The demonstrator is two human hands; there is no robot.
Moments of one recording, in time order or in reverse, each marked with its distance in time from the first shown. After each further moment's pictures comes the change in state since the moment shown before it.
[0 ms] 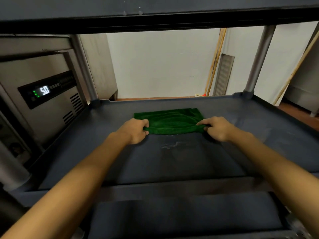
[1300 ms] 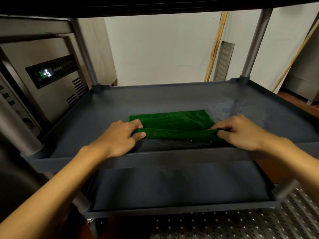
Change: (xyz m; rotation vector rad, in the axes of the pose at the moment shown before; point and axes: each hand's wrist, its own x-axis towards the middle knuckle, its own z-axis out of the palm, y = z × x) left_hand -0.142 0.028 -0.001 -0.127 0.126 0.097; right_hand -0.138 0.001 -0.012 0.070 0.047 -0.182
